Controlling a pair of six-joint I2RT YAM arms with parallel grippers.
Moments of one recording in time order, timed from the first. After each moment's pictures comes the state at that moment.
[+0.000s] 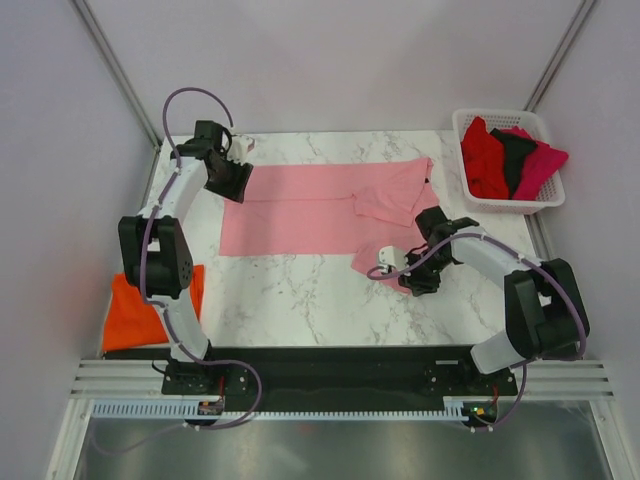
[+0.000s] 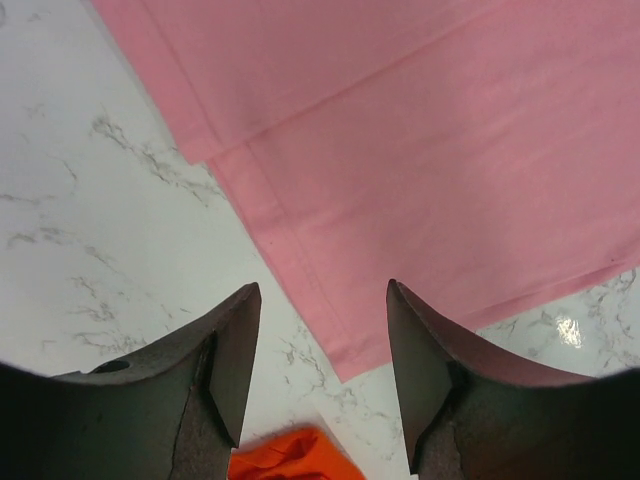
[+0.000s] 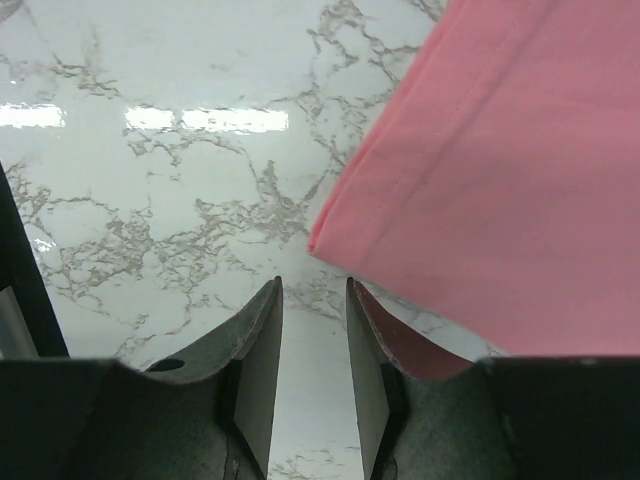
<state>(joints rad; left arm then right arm) -0.06 1.91 1.69 -0.80 0.14 0.37 0.28 1.52 0.90 -0.85 -0.42 -1.22</state>
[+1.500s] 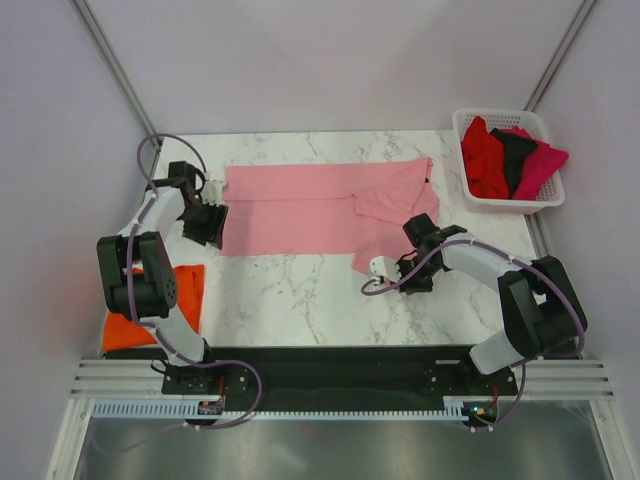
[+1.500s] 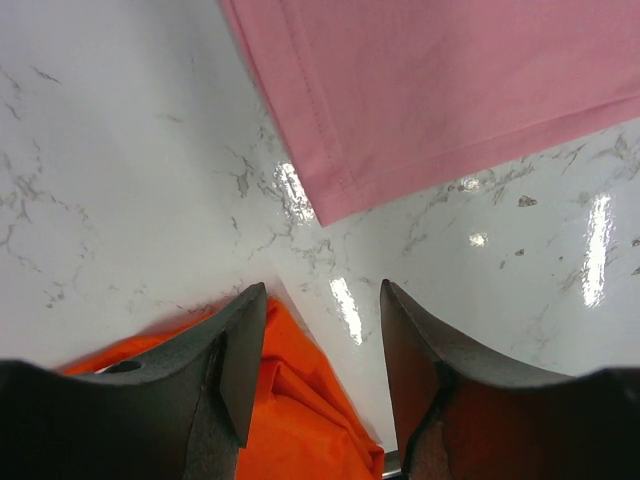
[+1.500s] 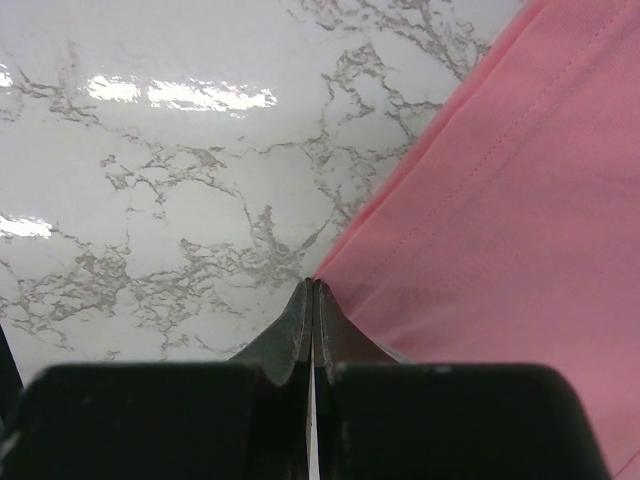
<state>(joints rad) 0.10 1.74 1.29 -0.87 0.18 0.38 0.39 1.52 0.83 -0.75 -0.36 -1.25</state>
